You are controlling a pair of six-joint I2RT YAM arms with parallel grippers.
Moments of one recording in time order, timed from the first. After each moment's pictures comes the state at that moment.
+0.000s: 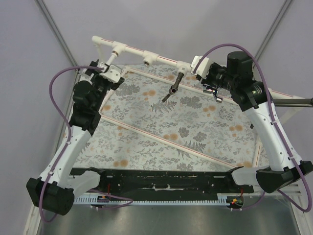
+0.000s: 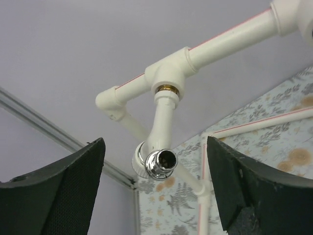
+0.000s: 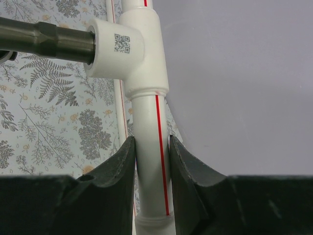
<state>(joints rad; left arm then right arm) -0.26 1.08 1.03 0.19 0.01 0.69 0.36 1.32 1.65 -0.69 -0.29 -0.89</state>
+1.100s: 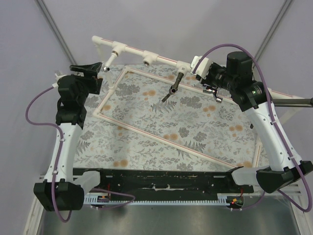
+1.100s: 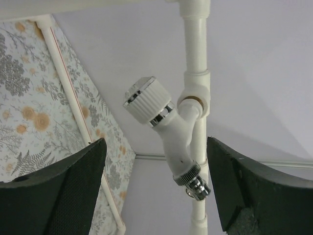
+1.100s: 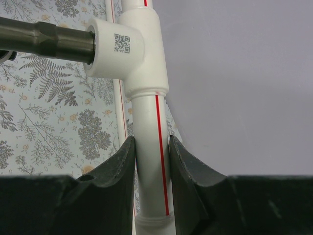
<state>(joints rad) 0.04 1.05 1.10 -0.16 0.06 -1.34 0.36 1.32 1.64 -0.68 -0.28 -0.89</state>
